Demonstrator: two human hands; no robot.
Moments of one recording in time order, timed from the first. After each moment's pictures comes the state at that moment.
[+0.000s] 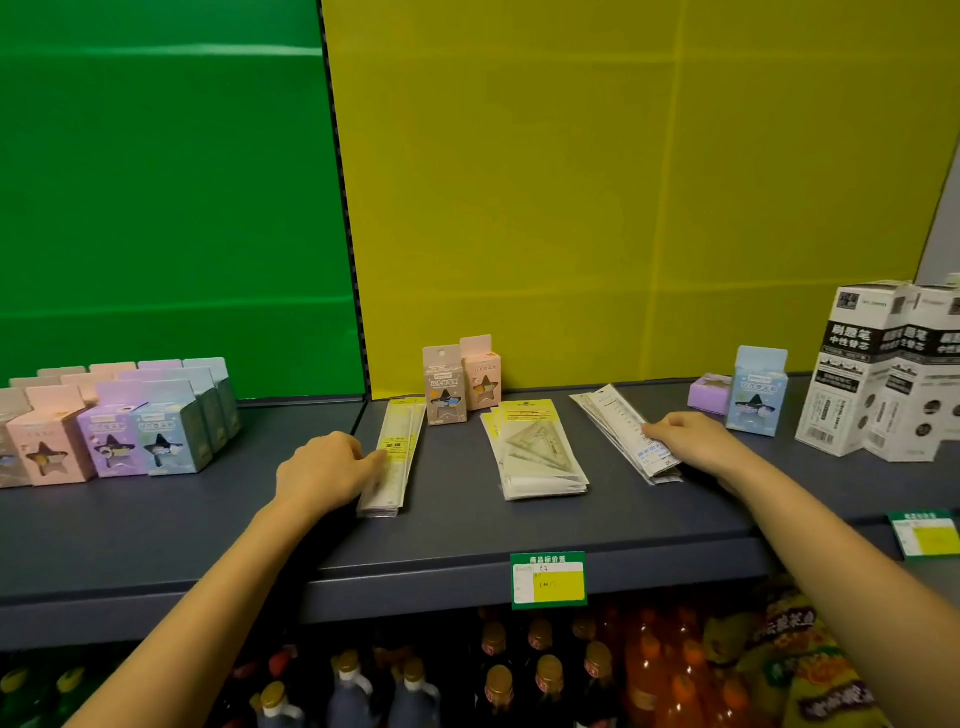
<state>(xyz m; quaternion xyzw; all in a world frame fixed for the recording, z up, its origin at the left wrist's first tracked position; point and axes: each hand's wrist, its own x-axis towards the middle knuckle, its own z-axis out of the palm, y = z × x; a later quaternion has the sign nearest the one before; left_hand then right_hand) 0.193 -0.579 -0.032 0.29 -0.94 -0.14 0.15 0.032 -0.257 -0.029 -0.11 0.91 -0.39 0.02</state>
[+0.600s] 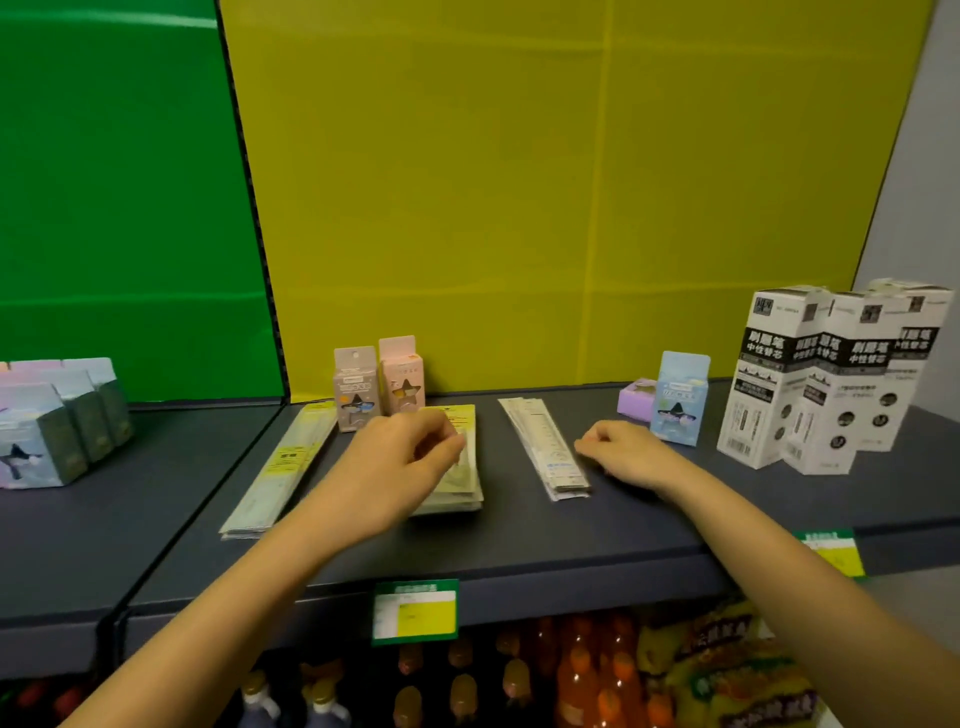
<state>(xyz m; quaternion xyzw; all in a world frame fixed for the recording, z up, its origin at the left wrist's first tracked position) 0.171 -0.424 0.005 -0.04 -0.94 -0.25 0.24 0.013 -0.226 -0.024 -0.22 0.93 -0.30 0.05</state>
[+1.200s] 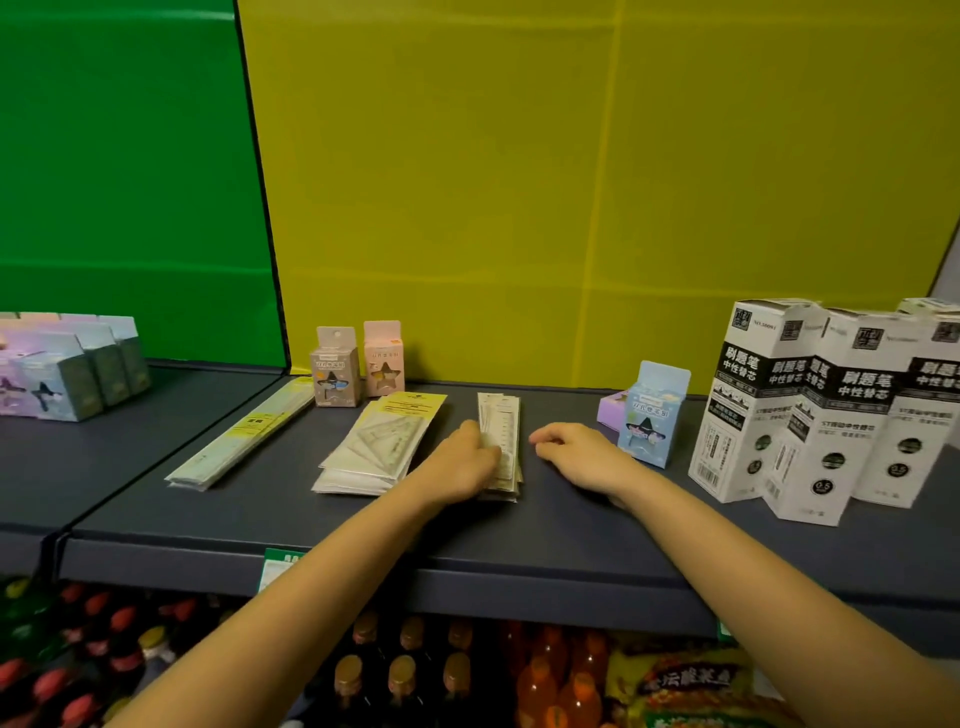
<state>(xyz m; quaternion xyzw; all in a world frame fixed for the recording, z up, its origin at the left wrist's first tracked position) 0.063 -0.329 -0.029 0.20 -0.91 -0.36 0.07 -0.032 -0.209 -0.032 -0.33 0.88 -0.33 0.10</state>
